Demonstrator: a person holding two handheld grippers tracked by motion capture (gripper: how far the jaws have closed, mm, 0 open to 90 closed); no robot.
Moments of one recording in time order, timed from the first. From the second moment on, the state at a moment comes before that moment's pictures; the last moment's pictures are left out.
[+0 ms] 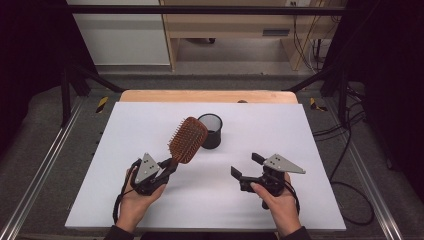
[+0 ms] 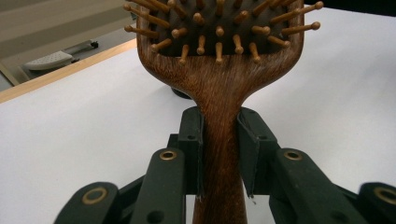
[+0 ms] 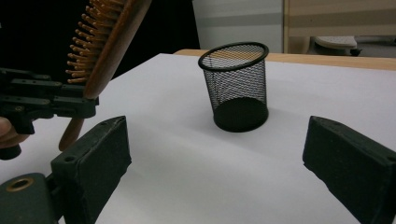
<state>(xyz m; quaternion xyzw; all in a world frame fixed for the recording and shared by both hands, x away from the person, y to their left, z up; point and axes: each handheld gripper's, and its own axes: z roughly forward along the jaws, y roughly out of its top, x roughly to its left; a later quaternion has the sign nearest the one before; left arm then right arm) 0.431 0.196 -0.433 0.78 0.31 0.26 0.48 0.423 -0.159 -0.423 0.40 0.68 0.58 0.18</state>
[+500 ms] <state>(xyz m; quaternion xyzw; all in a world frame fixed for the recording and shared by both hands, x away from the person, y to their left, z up) 0.424 0.184 -0.431 0.78 0.29 0.26 0.48 0.431 -0.131 -0.410 0.40 0.69 0.59 0.14</state>
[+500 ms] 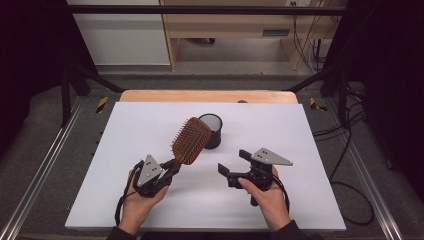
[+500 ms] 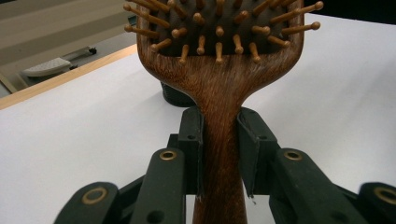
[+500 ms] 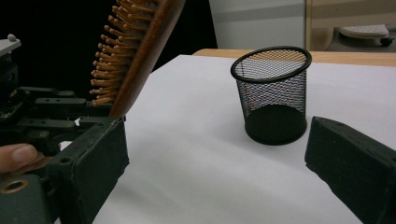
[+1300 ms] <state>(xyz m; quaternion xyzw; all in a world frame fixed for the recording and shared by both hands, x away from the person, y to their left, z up) 0.409 0.161 -0.431 0.79 0.26 0.26 0.49 0.436 -0.101 -0.398 0.39 0.69 0.60 0.10</state>
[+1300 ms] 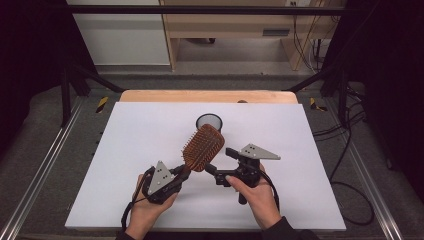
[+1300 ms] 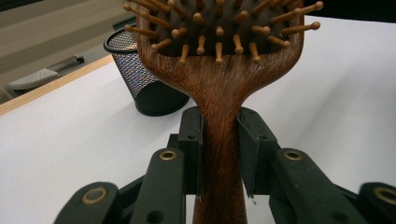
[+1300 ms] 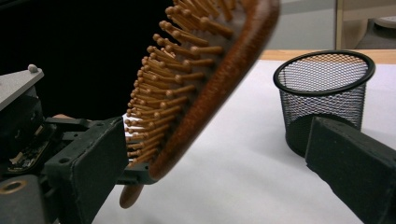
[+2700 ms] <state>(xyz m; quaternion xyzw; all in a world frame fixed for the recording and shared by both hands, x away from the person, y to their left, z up) 0.404 0.155 -0.430 0.79 0.26 0.27 0.49 0.455 -0.083 -0.375 0.42 0.65 0.64 0.04</state>
